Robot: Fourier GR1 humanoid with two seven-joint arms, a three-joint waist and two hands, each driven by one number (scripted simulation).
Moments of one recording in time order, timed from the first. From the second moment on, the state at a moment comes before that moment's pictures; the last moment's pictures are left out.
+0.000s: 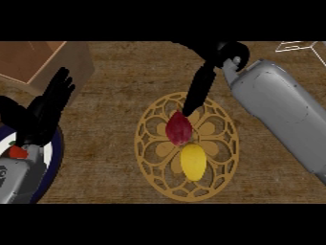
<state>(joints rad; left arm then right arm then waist) -0.26 0.35 -0.10 -1.47 0.27 0.16 0.16 -1.08 -0.36 0.51 -1.15 -0.10 0.35 0.82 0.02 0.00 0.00</state>
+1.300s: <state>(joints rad) -0.26 0.34 -0.01 -1.48 0.24 0.10 0.19 -1.02 -0.16 0.58 -1.07 0.14 0.48 0.93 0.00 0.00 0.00</state>
